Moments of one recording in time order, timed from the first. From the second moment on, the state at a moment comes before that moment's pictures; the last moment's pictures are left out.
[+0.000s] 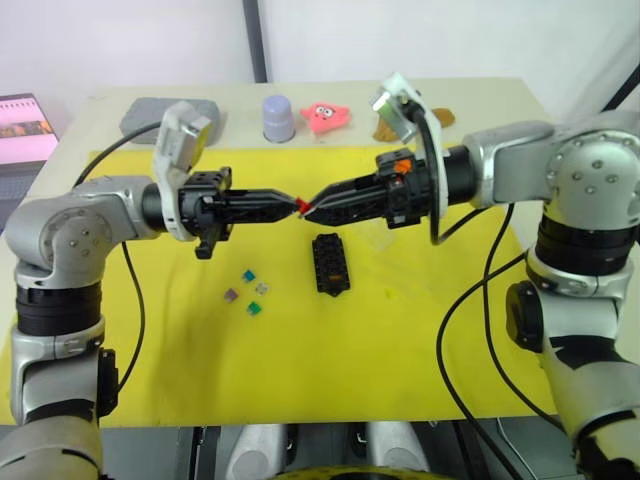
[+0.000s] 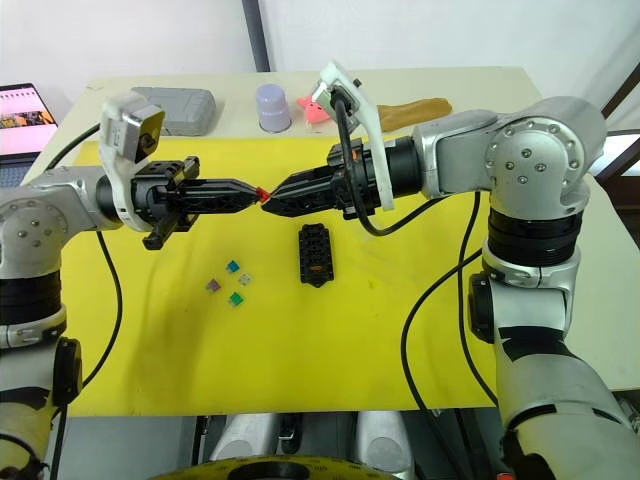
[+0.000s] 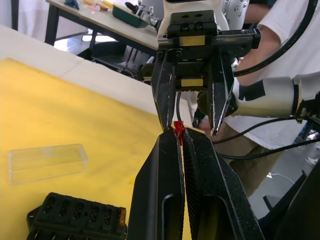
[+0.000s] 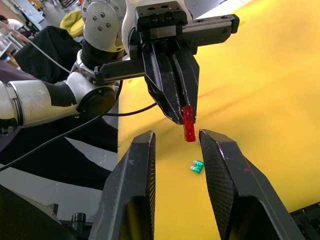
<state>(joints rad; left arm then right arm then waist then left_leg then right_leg) -0.72 0.69 0.14 -0.15 -0.93 1.05 -1.17 -1.12 -0.50 -0.06 -0.17 1.00 1.61 0.75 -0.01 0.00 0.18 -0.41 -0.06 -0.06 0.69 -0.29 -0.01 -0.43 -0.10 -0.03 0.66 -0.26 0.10</state>
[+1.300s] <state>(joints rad) -0.55 0.92 -0.20 -0.20 -0.51 0.73 -1.19 -1.05 -0.85 0.53 -0.38 0.54 1.03 1.02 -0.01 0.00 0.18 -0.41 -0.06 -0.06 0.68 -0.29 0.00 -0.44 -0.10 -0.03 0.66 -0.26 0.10</state>
